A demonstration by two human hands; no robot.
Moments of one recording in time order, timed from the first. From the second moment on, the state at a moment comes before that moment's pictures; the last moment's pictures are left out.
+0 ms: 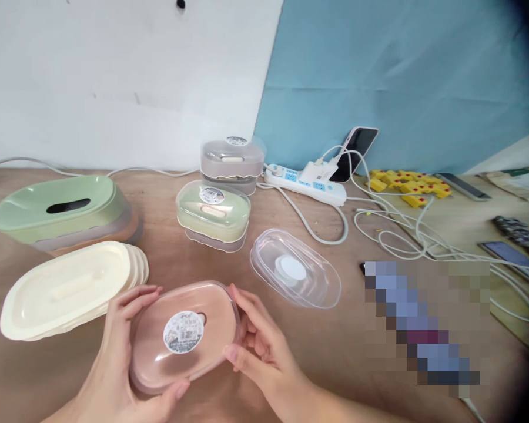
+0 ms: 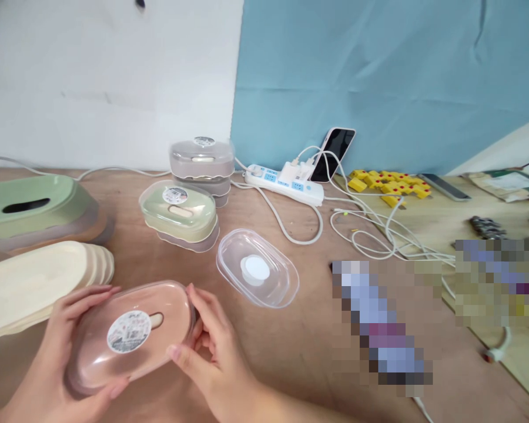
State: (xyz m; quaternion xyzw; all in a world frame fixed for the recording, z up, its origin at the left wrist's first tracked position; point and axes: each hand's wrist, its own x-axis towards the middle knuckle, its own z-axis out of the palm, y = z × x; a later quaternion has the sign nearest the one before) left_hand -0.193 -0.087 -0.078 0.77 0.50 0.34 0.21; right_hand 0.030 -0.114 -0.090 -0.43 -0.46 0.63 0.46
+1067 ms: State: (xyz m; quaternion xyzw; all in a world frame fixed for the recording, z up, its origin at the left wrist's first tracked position) left_hand -0.187 -0.087 -0.108 0.66 0.51 0.40 0.36; right_hand 0.027 -0.118 -0.120 -0.53 -0.63 0.35 0.44
